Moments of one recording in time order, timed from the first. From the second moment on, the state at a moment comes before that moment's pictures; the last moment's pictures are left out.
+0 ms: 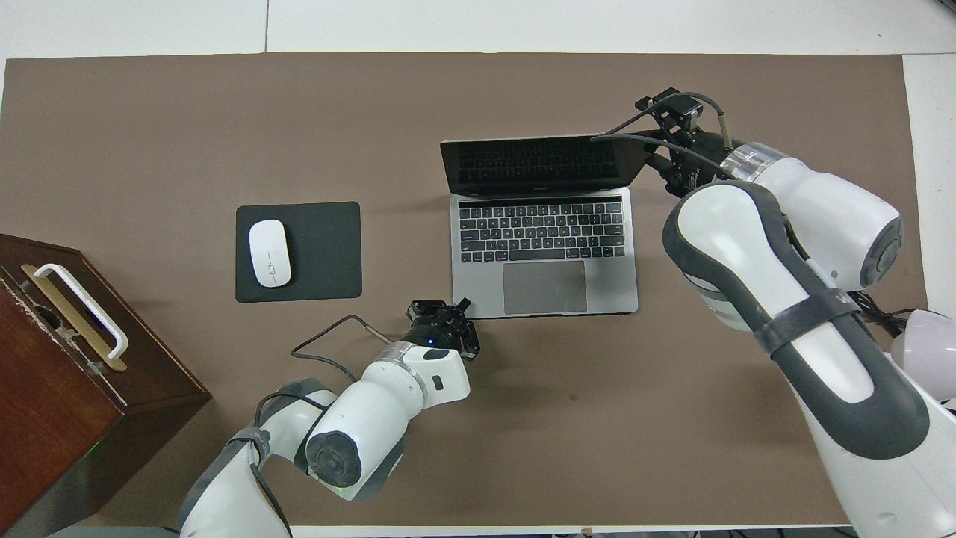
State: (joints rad) left arm -0.71 0.26 -0.05 -2.51 -0.10 3.49 0.06; right arm 0.25 0.26 -0.01 -1.94 1.09 2.89 0.31
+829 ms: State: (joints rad) left arm -0.71 0.26 -0.05 -2.51 -0.10 3.49 0.07; right arm 0.25 0.30 -0.01 -1.86 1.09 2.89 0.31
